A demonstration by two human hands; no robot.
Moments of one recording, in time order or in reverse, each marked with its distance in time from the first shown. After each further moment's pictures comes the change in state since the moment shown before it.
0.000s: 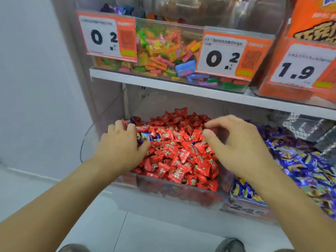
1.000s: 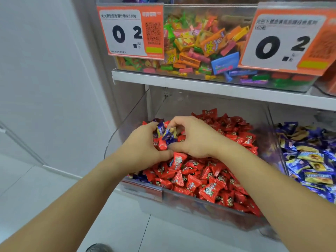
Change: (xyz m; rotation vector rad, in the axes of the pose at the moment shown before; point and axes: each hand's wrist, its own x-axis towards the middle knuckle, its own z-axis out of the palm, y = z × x) left_hand 0.029 -0.026 -0.002 -0.614 -0.057 0.126; right_hand 0.091 -0.042 0.121 0.315 -0.533 -0.155
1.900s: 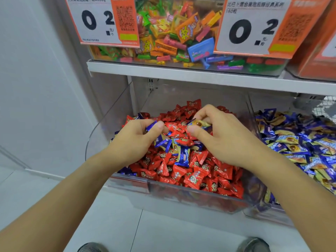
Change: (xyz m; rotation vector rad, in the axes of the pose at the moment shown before) left_hand -0.002 0.013 0.014 -0.254 -0.065 -0.046; right_hand -0.086 0.007 -0.040 -0.103 0.225 0.085
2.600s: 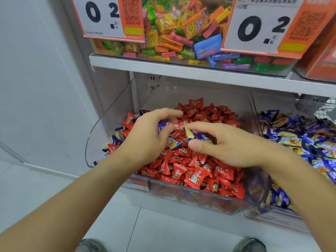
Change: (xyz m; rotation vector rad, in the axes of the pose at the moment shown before) left_hand 0.004 0.014 0.018 0.059 0.104 0.282; right_hand 0.007 0.017 -0.005 -0.005 -0.390 -0.085
